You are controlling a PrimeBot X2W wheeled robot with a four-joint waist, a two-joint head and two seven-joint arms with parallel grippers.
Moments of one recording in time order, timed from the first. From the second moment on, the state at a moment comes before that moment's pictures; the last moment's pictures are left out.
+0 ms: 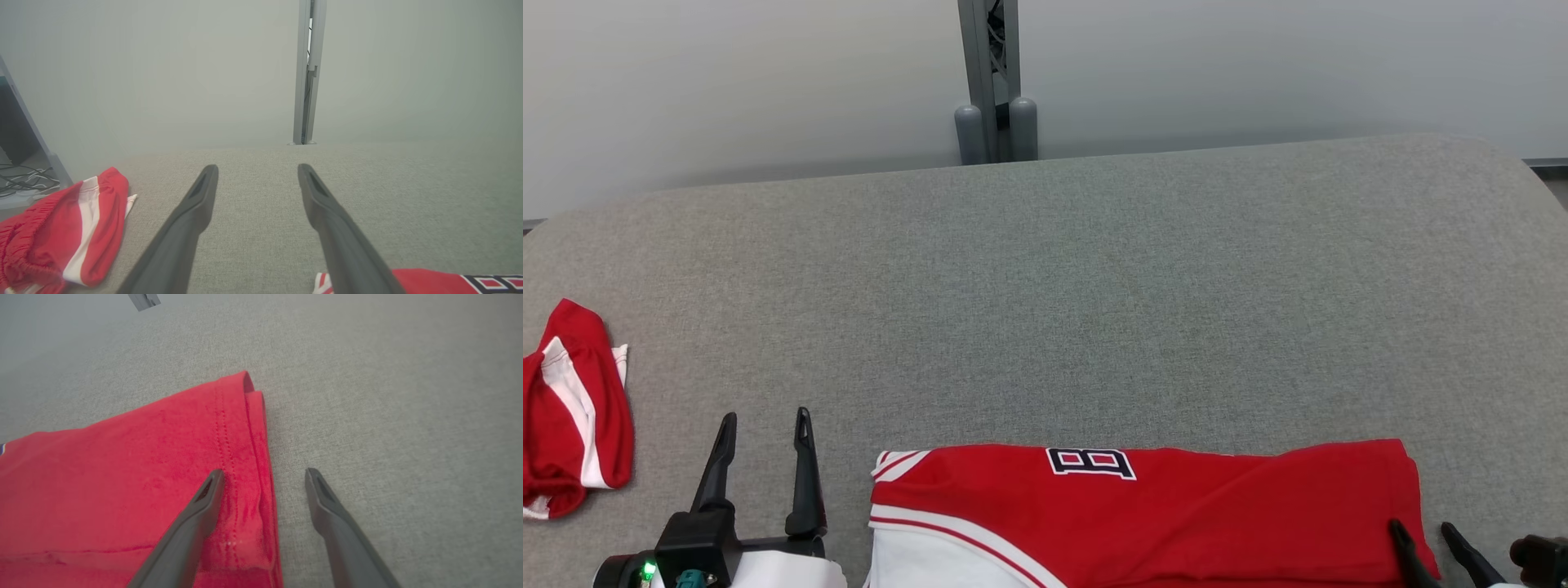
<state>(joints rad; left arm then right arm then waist) 0.07 0.05 -0.01 0.10 -0.10 0.11 -0.26 -0.04 -0.35 0.32 0.62 0.69 0.13 -0.26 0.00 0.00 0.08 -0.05</state>
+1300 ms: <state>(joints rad) 0.06 0.05 0.01 0.11 -0.08 0.07 -0.26 -0.16 -0.35 0.58 0.69 0.90 0.13 -0.27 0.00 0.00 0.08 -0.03</state>
